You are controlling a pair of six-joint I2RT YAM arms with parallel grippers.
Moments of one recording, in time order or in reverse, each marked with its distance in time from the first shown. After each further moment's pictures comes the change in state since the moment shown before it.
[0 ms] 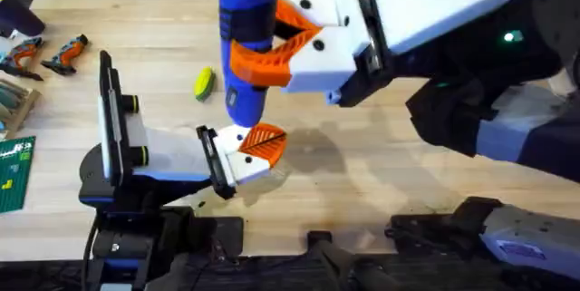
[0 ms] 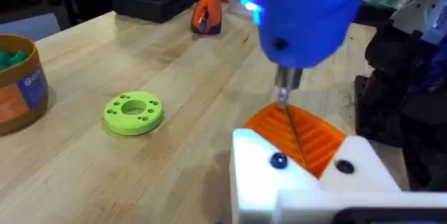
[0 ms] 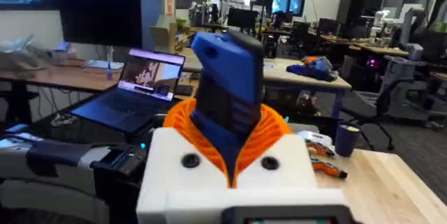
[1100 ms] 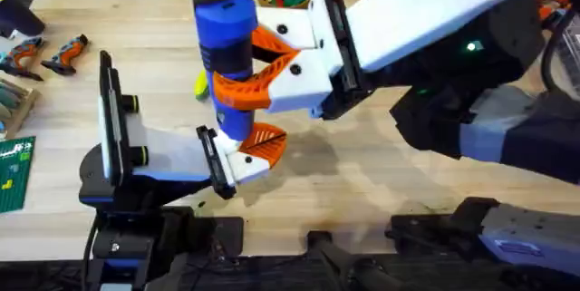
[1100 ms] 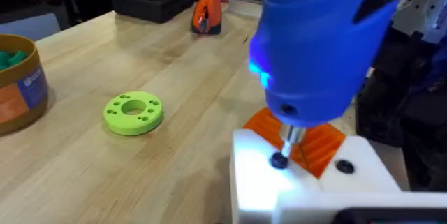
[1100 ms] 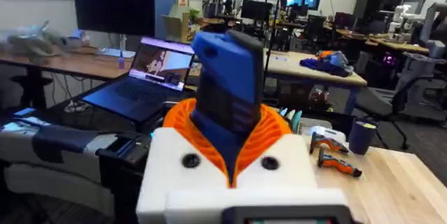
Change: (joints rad) left arm 0.000 0.000 0.000 0.000 0.000 0.000; right arm 0.056 0.053 0.000 -0.002 -0.010 -0.063
